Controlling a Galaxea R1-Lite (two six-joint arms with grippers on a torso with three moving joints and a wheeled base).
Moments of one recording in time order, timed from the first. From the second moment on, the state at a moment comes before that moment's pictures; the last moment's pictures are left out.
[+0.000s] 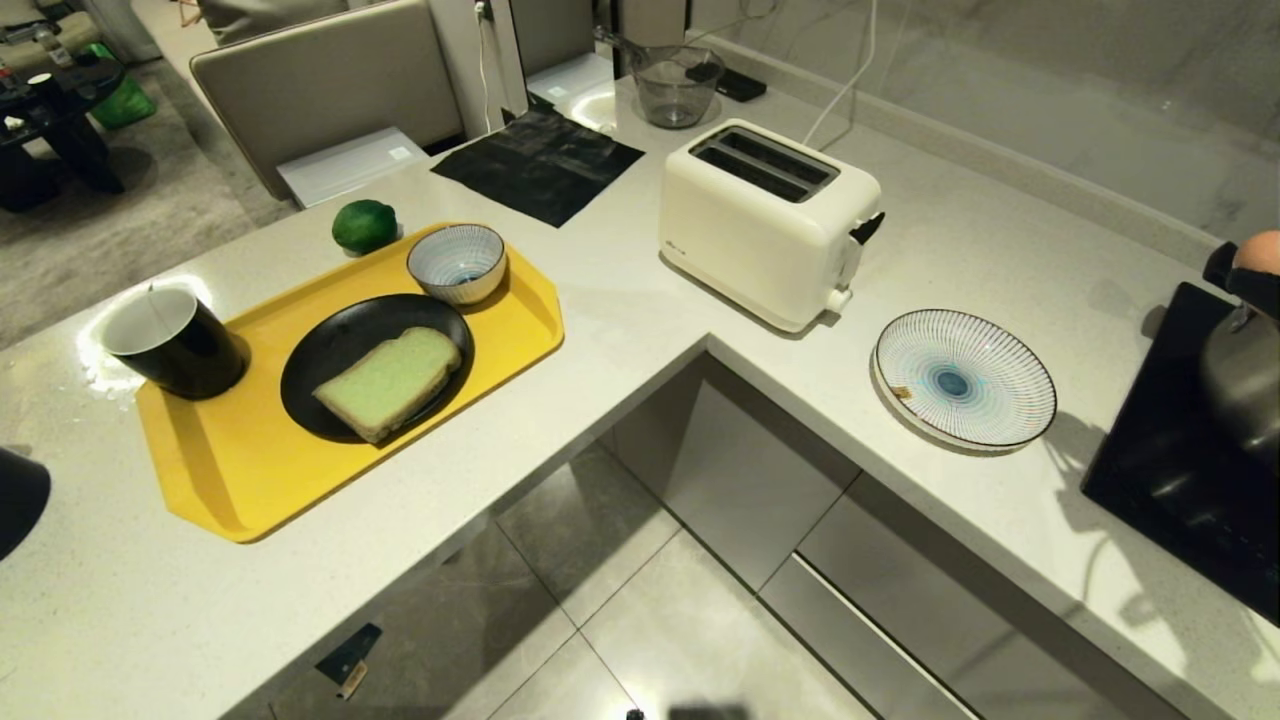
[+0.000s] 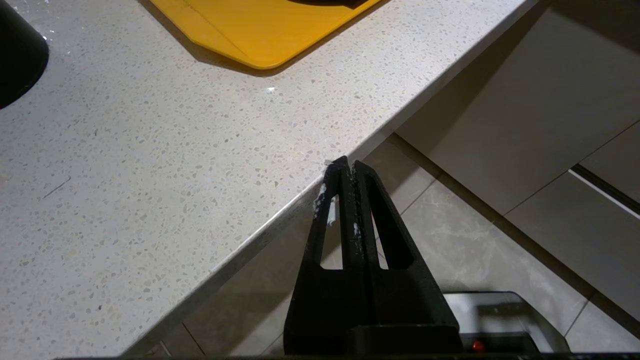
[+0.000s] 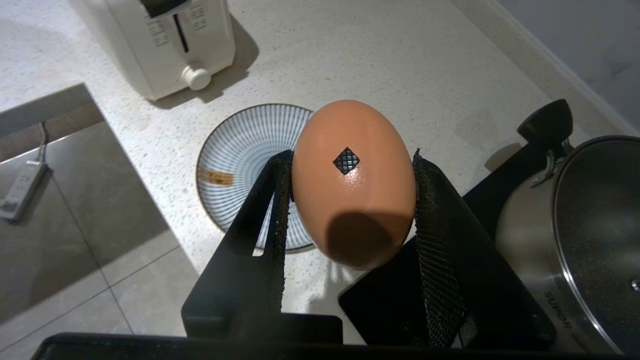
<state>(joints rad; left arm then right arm) 0.00 0.00 0.00 -0.01 0.00 0.00 -0.09 1.11 -0.84 -0.26 0.08 -0.15</state>
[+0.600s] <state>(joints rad) 0.00 0.00 0.00 -0.01 0.00 0.00 -0.09 1.08 -0.80 -0.26 0.09 -0.15</state>
